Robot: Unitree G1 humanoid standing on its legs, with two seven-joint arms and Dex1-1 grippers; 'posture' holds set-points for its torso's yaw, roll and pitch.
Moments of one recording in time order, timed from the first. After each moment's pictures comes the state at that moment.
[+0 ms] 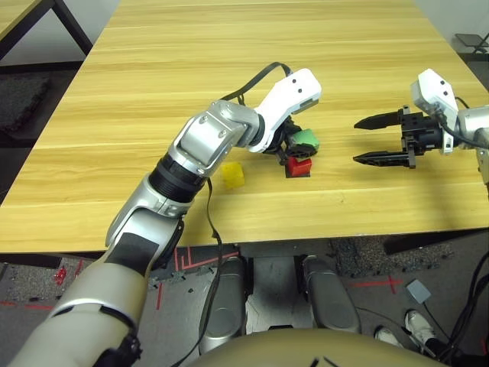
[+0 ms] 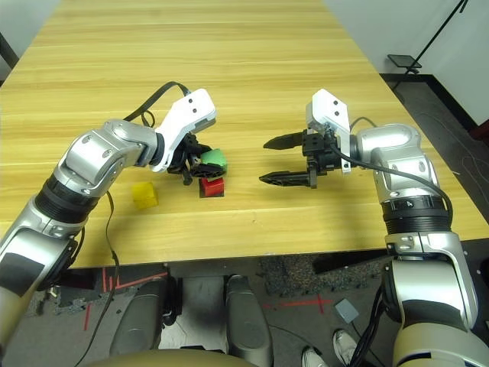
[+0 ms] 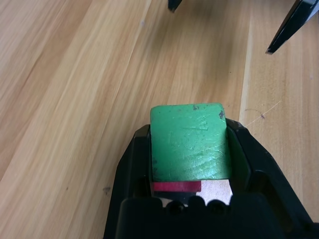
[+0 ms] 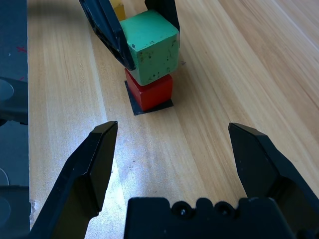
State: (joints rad) left arm -0.94 0.36 -0.44 0.00 -0.28 1.02 -0.82; right arm -0.71 -0.79 0.07 0.38 0.26 0.29 1.51
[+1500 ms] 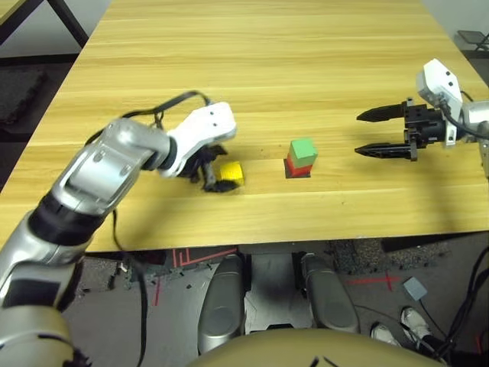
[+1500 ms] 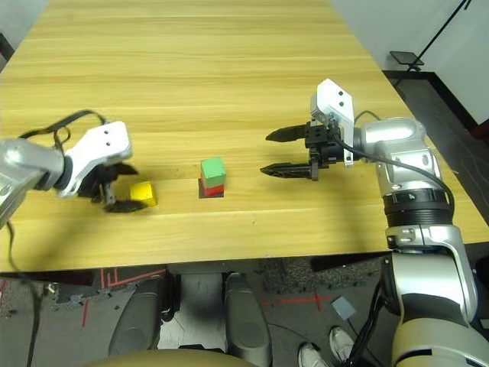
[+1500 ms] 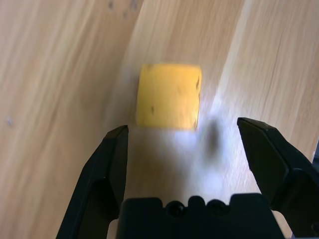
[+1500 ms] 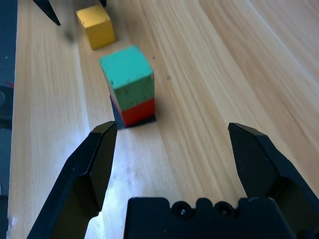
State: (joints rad) left arm -0.57 0.96 -0.32 -0.34 -0.29 1.01 -1.04; right arm -0.79 -0.77 0.07 0.47 0.26 0.26 1.52
